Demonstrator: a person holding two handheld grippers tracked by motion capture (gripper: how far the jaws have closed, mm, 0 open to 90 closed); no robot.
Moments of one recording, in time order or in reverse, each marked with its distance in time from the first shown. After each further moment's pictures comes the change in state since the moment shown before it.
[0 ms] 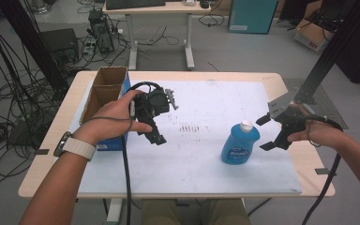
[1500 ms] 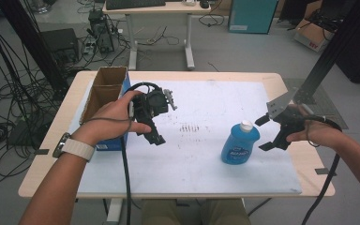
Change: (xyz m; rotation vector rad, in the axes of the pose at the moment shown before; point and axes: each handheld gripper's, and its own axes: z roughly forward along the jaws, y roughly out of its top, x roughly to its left) left arm 0.000 -0.003 0.001 -0.003 0.003 -0.004; right arm 0.001 0.002 0.002 0.000 0.005 -0.001
